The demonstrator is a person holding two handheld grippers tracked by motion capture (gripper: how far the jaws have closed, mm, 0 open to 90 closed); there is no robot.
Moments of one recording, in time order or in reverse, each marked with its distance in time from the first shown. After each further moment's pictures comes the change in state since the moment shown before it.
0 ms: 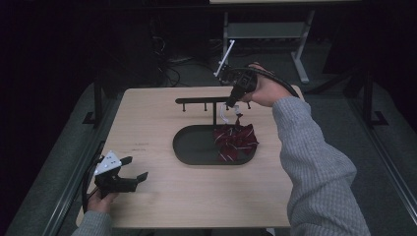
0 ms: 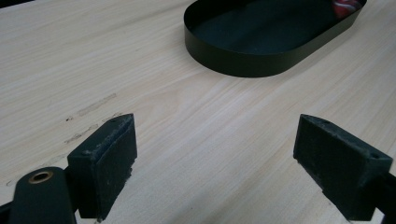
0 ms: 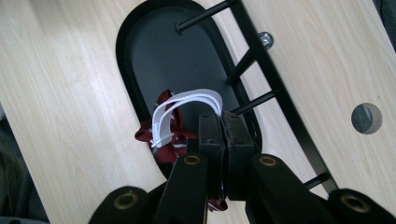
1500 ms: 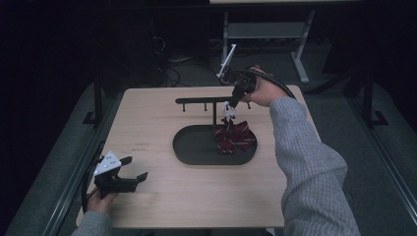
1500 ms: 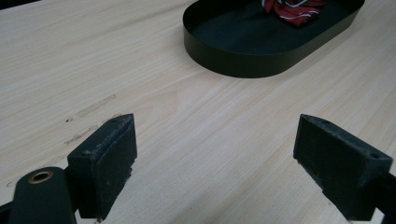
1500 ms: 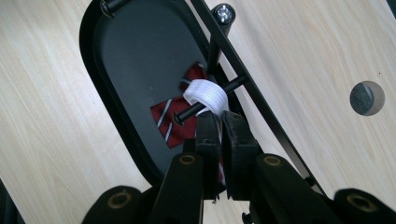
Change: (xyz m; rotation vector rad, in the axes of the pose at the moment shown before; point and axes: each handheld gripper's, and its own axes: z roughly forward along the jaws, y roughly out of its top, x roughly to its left) left arm -0.001 0.000 -0.001 -0.007 -0.002 0.002; right arm -0.024 -0.003 0.027 0.044 -0.010 0.090
